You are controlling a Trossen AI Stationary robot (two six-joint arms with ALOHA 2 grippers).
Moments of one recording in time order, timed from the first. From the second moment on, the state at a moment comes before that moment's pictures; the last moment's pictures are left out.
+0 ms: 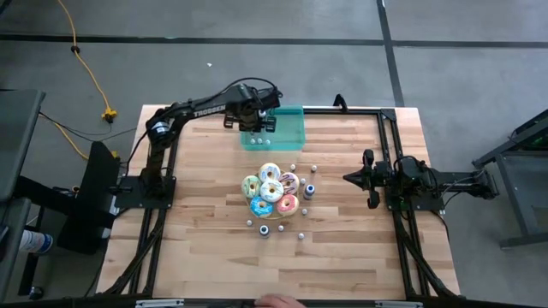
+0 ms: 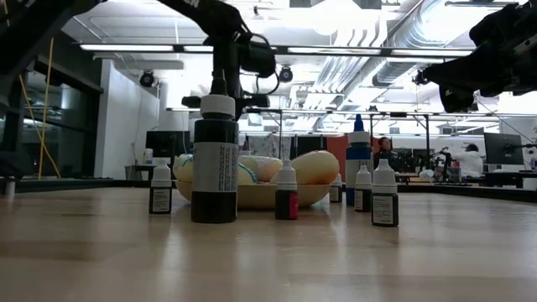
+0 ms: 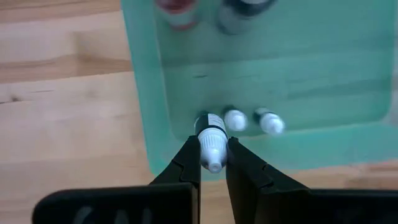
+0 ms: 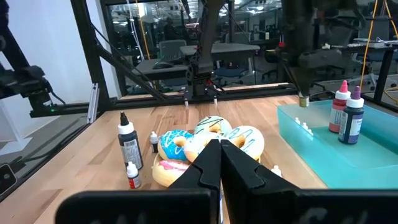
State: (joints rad) left arm 0.51 2.00 1.81 -1.22 -0.15 -0.97; right arm -0.02 0.03 0.01 0.03 0.00 0.10
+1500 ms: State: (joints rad) left arm 0.57 2.13 1.81 -1.13 -0.08 -0.82; right arm -0.02 0.03 0.01 0.03 0.00 0.10
